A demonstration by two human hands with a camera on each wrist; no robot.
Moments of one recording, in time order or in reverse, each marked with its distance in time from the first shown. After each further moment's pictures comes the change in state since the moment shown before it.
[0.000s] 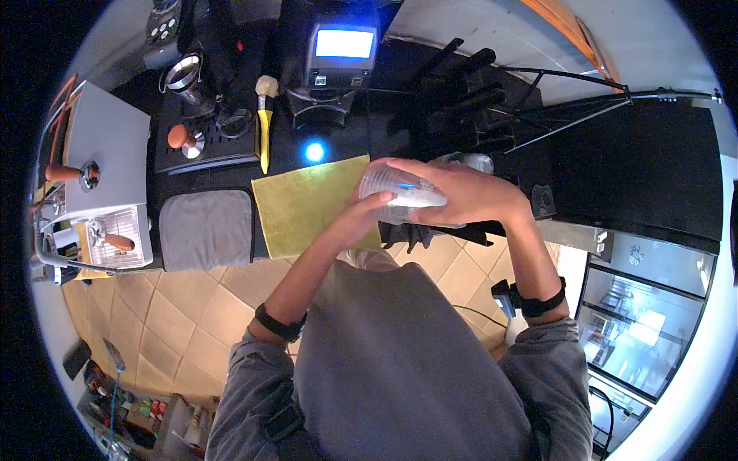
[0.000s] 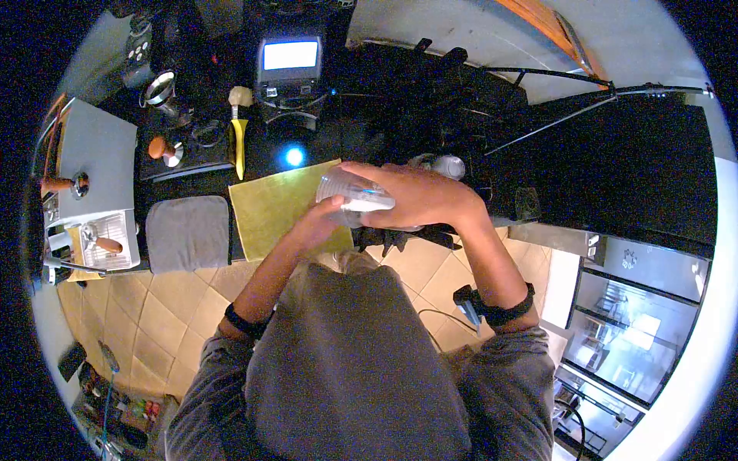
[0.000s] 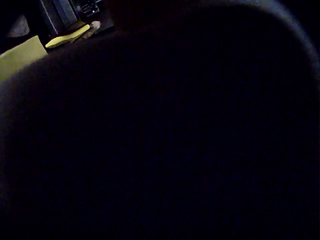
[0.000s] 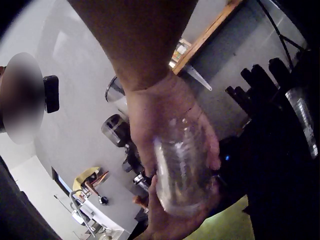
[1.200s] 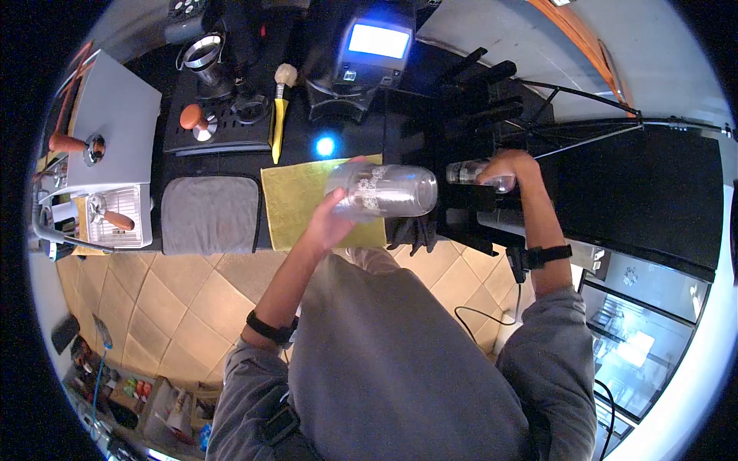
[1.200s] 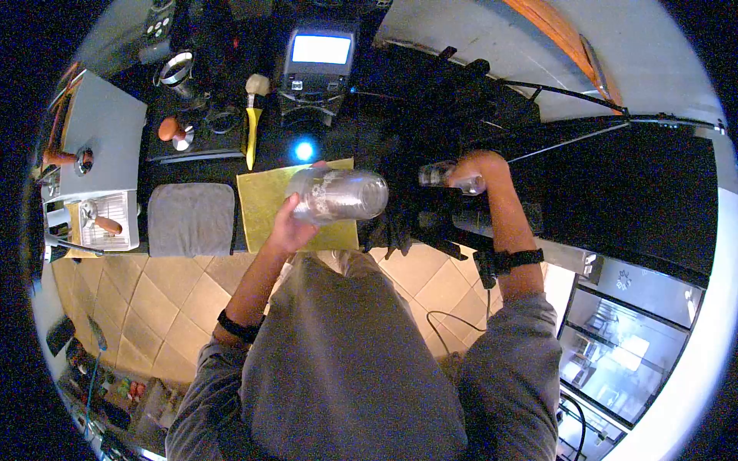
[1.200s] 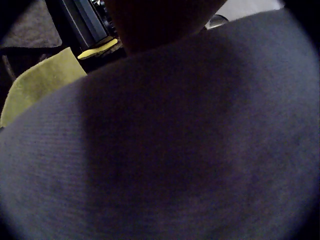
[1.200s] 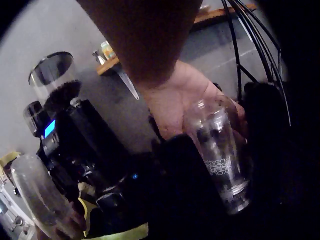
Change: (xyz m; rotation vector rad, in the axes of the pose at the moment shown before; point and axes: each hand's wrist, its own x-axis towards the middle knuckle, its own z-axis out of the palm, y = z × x) left_hand -0.036 0.011 -0.042 -0.282 0.054 0.158; right_hand 0.038 0.184 -0.033 -0.100 -0.227 0.902
